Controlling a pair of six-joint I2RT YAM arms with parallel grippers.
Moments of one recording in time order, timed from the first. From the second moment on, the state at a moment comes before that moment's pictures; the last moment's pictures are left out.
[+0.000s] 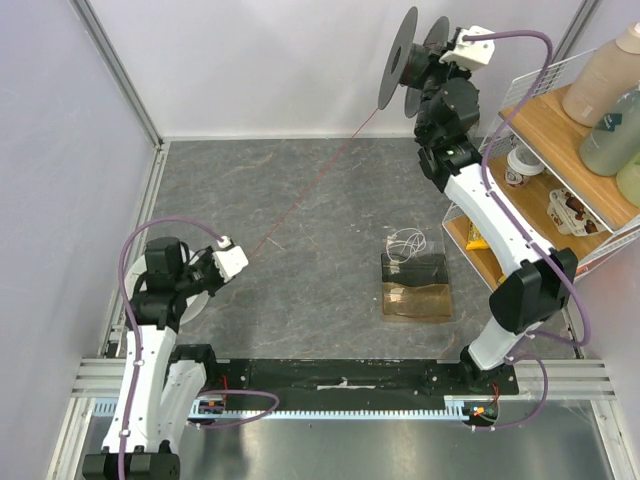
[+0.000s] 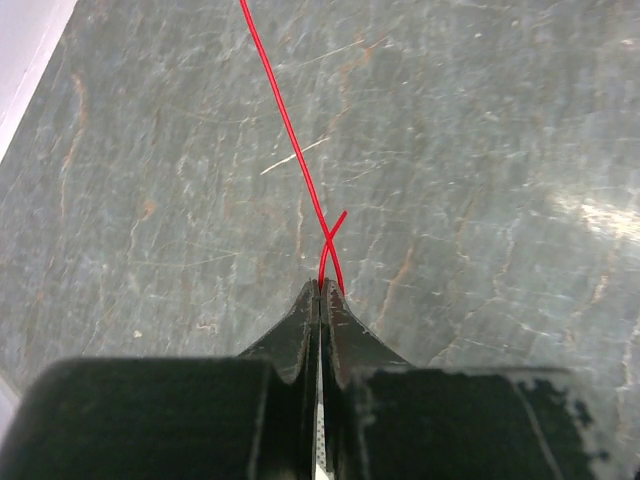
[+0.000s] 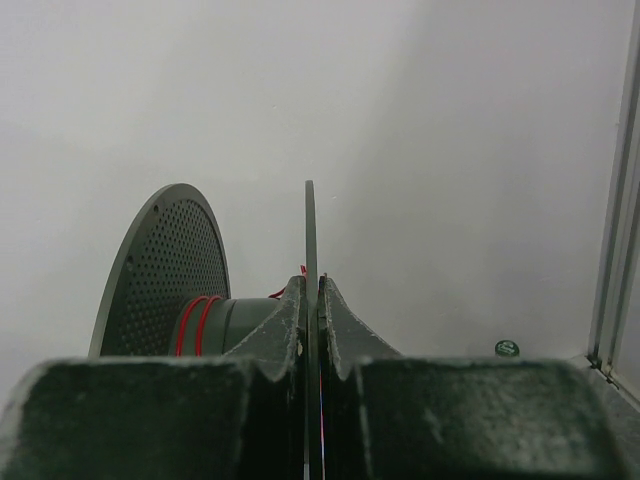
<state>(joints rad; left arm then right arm) 0.04 0.65 0.64 -0.65 0.67 0.94 0.38 1.65 1.71 0.40 0.63 0.02</state>
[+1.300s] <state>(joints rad) 0.04 0.72 1.42 -0.53 0.95 0.20 0.41 1.82 1.18 0.86 0.23 -0.60</state>
